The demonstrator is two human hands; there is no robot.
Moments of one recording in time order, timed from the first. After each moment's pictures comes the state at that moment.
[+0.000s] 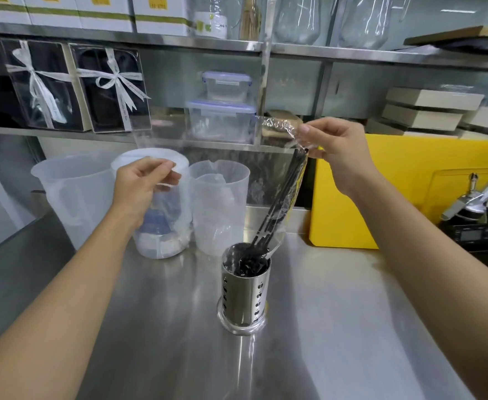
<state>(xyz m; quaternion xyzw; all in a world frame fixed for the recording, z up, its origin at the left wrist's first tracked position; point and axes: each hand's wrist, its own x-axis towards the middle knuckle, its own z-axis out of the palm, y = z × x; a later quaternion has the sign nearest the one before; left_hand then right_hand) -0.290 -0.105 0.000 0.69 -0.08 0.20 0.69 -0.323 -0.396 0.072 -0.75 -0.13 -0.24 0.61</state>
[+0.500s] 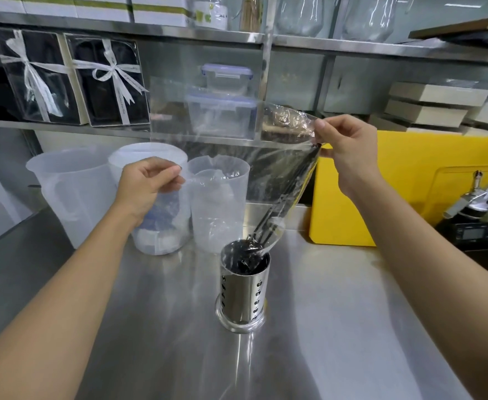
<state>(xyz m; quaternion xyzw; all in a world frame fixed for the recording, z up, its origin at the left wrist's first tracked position) -0.284 -0.109 -0.008 0.72 -0.11 0.18 0.66 -0.314 -0.401 0.059 -0.72 -0.07 -0.30 0.62</state>
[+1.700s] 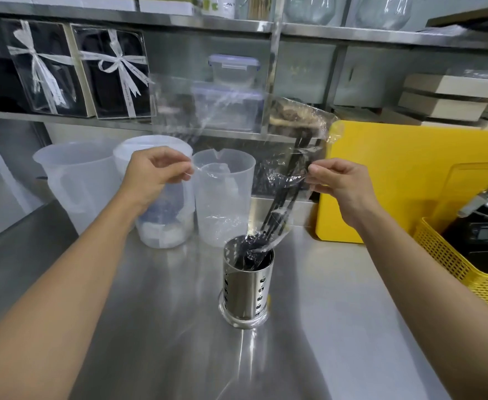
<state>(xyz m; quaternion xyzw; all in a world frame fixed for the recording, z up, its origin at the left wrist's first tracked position) -0.282 -0.113 0.000 0.74 -0.14 0.18 0.63 -0.308 -0.418 0.001 -0.71 -0.04 -0.17 0.68</state>
